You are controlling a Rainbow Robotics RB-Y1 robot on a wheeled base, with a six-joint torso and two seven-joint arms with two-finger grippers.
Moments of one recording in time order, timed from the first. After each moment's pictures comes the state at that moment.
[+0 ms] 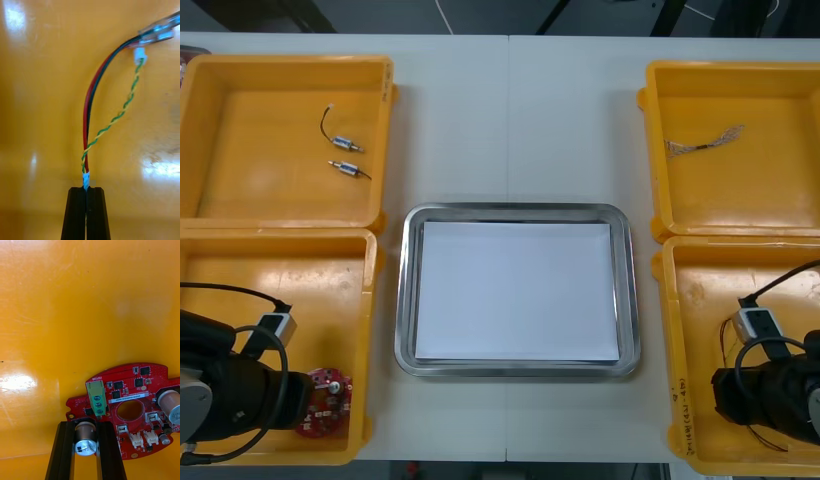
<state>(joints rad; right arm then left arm) 0.32 -0.58 0.01 -2.24 -0.46 1.43 1.38 0.26 0.80 -0.15 -2.22 0.65 1.42 -1.14</state>
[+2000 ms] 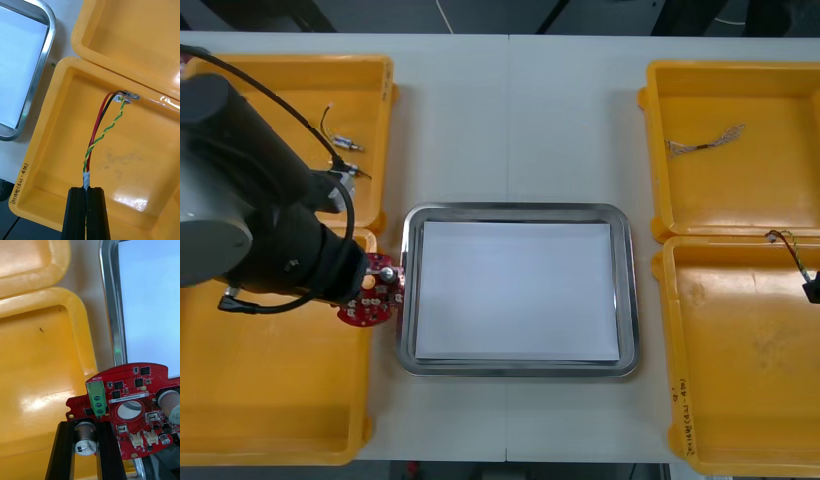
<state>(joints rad) -0.05 -0.85 -0.41 -2.55 -1.10 1.92 1.38 -0.51 0.83 -0.35 -2.32 0.89 1.91 -0.77</state>
